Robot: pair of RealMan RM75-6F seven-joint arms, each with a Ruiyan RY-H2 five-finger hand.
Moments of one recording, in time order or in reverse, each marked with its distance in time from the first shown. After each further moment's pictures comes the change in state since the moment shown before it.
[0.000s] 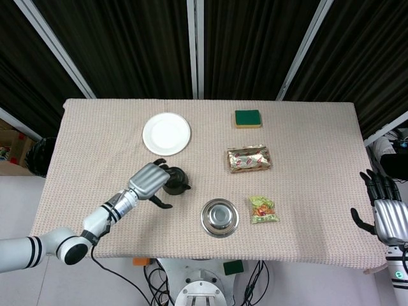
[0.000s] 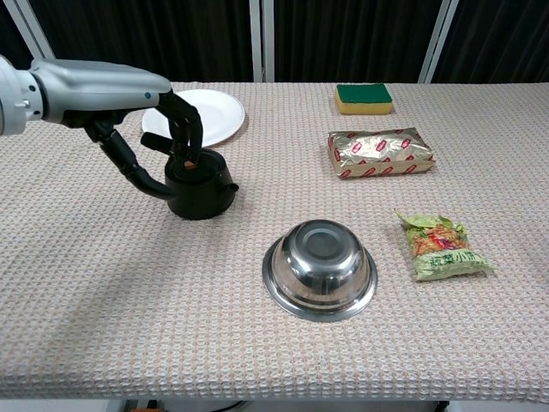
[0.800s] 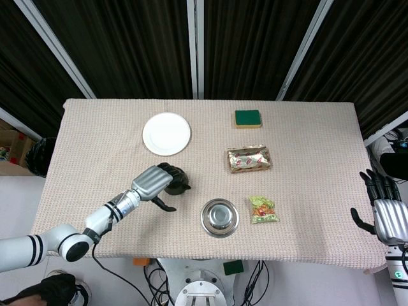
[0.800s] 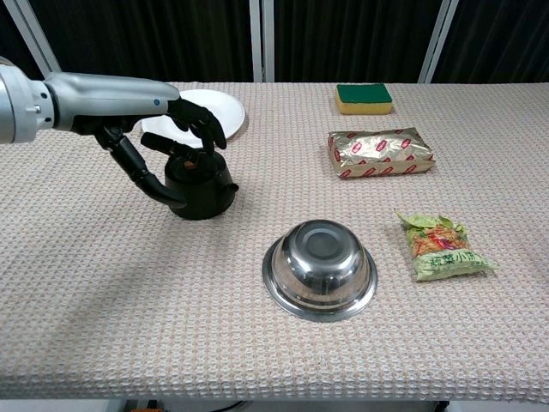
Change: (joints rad) left arm 0.017 -0.018 -0.045 0.038 0.066 -0.090 -0.151; right arm 0.000 0.001 0.002 -0.001 0.000 0.002 0.001
